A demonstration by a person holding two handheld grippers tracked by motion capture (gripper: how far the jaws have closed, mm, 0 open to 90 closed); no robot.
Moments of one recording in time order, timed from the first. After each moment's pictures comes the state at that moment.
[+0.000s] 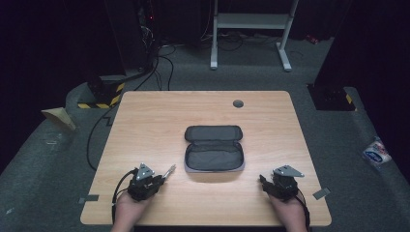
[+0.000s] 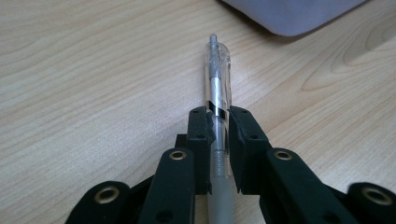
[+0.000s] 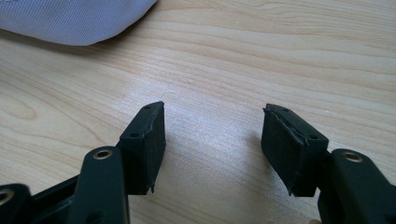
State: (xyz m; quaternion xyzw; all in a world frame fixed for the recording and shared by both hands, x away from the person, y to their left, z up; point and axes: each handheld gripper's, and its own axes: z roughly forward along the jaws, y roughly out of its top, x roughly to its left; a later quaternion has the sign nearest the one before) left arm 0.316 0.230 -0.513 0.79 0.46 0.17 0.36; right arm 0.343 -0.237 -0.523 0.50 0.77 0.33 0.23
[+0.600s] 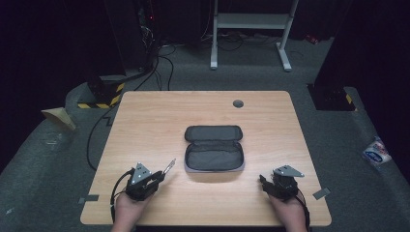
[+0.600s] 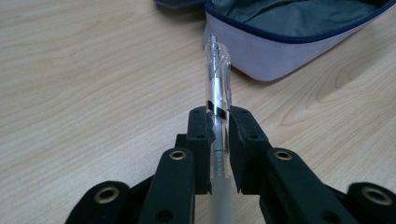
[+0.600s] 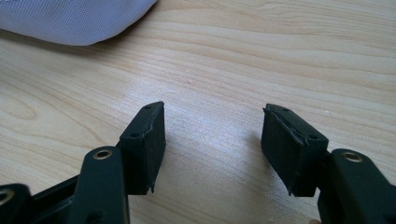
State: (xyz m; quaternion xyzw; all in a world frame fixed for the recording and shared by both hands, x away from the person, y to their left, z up) left arm 0.307 0.229 -0.498 0.78 0.43 0.22 0.41; right arm 0.343 -0.237 -0.523 0.50 0.77 0.33 0.23
